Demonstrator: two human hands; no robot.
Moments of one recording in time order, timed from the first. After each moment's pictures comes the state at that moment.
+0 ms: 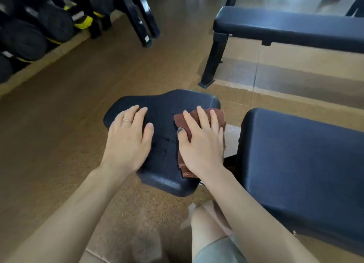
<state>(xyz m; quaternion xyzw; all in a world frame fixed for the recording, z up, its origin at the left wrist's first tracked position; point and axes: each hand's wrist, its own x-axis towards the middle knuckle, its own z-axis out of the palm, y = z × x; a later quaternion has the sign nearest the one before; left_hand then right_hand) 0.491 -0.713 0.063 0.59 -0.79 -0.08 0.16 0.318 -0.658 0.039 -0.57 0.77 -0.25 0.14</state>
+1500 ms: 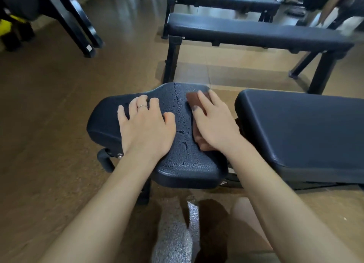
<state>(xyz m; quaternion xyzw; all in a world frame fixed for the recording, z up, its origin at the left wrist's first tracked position) 0.477 -0.748 0.047 0.51 -0.84 -0.09 0.15 0.329 -0.679 0.038 -0.44 0.85 -0.28 0.11</state>
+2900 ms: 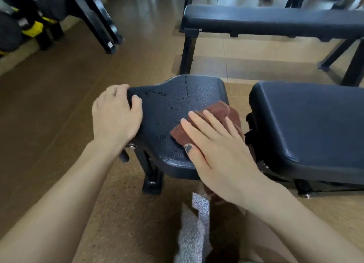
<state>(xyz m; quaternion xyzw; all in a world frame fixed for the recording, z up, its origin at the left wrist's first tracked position) 0.531 -0.791 0.049 0.54 -0.81 -0.10 0.23 0.385 -0.599 0.048 -0.64 0.75 -0.12 0.04</state>
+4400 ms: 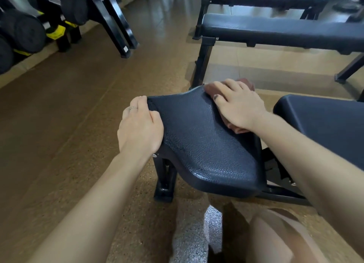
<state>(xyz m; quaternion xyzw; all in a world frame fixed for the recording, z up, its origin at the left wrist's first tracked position) 0.540 -0.796 0.041 0.58 -0.76 -0.18 0.21 0.298 -0.742 0.047 -0.56 0.82 -0.12 0.04</state>
